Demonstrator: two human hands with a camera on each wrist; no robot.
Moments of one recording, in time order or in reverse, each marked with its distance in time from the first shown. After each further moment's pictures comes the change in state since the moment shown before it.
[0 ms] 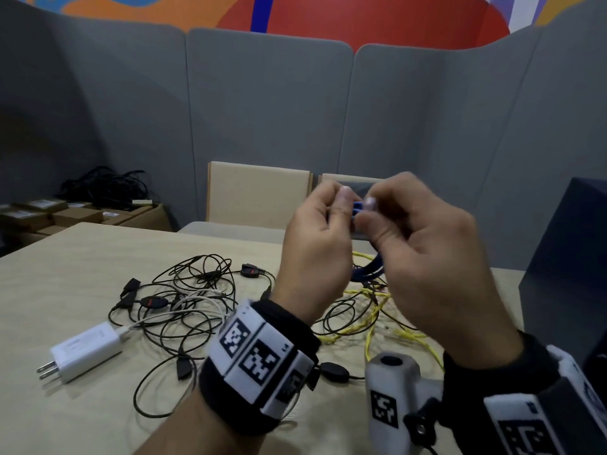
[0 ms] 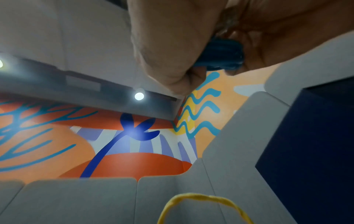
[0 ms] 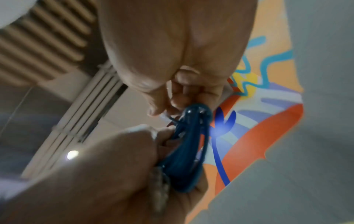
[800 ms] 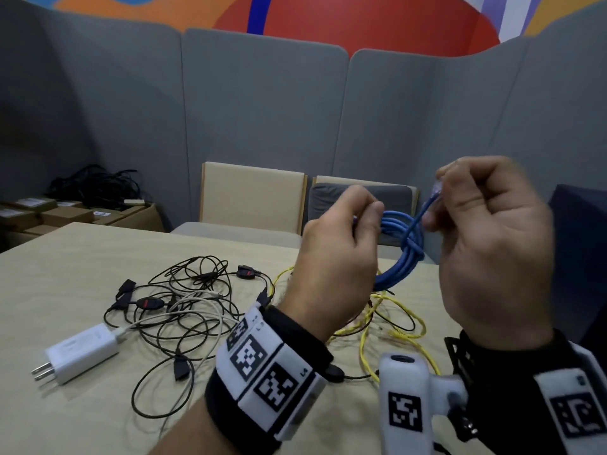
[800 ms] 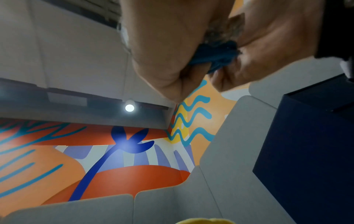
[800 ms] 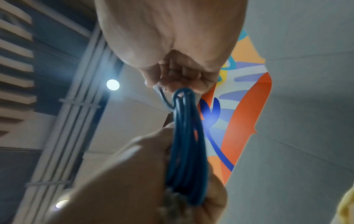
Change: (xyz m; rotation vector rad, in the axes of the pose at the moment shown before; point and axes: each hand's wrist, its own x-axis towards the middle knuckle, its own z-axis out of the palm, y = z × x) left_hand -0.011 0.015 0.006 0.236 -0.115 0.115; right_hand 0.008 -0.005 -0.022 0.493 0.325 0.156
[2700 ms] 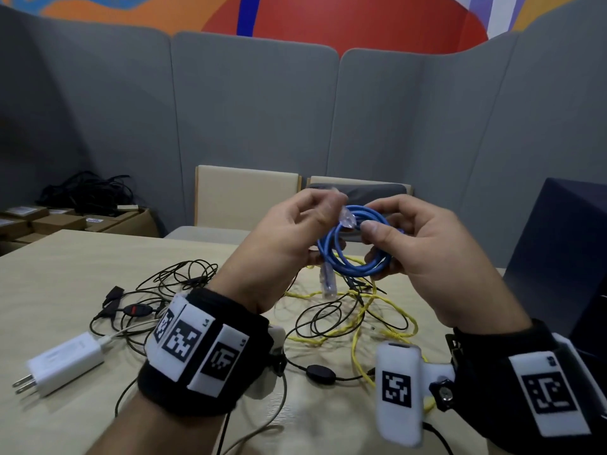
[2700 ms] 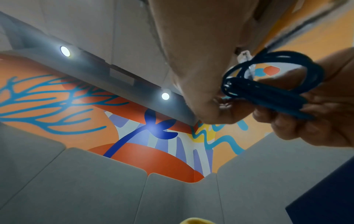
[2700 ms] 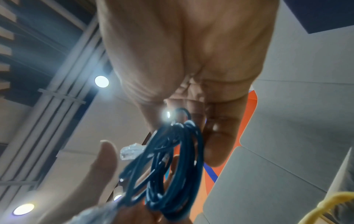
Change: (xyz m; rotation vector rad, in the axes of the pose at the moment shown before) left_hand 0.017 -0.016 -0.031 -0.434 -0.223 -0.333; right_hand 0.005 0.029 -0.015 -0.267 -0.340 0.403
